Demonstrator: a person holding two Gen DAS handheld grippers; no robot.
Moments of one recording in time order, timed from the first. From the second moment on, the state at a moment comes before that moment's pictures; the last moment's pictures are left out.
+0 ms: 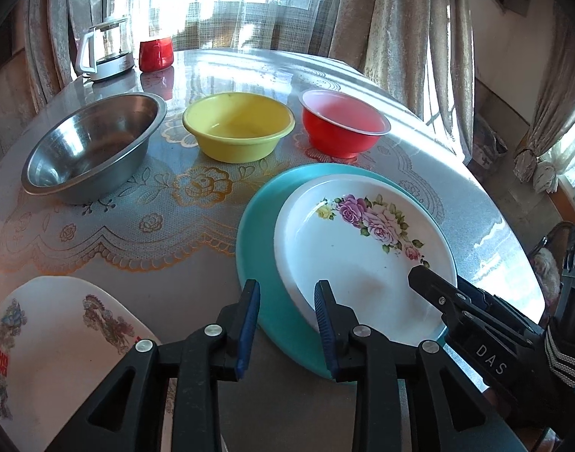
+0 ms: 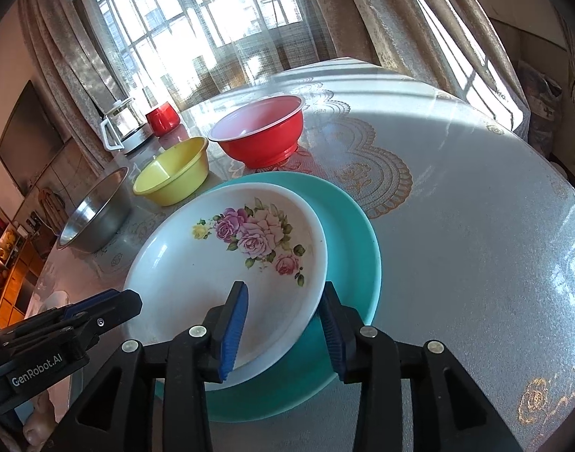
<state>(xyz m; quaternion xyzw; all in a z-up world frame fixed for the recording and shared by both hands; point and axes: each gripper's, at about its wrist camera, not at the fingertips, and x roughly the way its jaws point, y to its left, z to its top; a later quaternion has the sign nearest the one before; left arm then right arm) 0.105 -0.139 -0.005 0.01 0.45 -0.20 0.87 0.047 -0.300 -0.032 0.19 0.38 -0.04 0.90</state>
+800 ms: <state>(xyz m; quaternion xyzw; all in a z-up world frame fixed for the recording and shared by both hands) 0.065 -0.068 0.023 -0.04 0.40 -0.20 0.89 0.028 -0.268 0.002 0.20 0.35 0.02 0.92</state>
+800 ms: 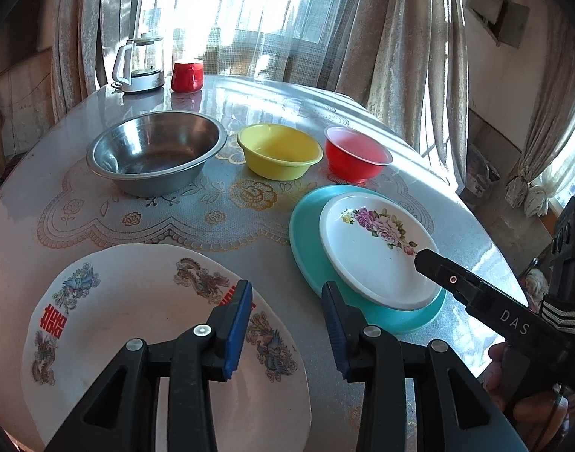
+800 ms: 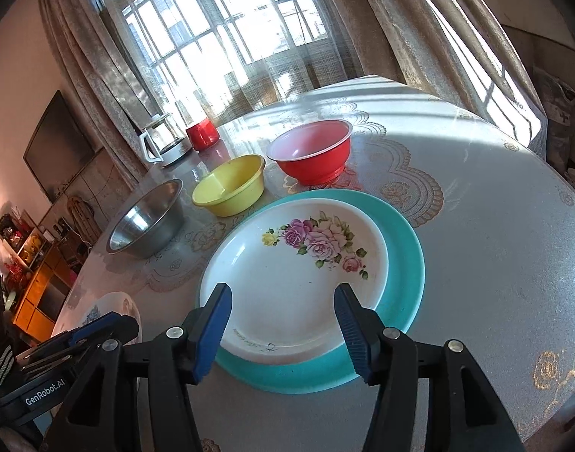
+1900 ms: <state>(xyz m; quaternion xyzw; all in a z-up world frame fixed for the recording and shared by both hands) 0.041 0.117 -0.023 -0.16 0.40 -0.13 0.89 0.052 -0.152 -0.047 0.22 0.43 0.26 0.84</state>
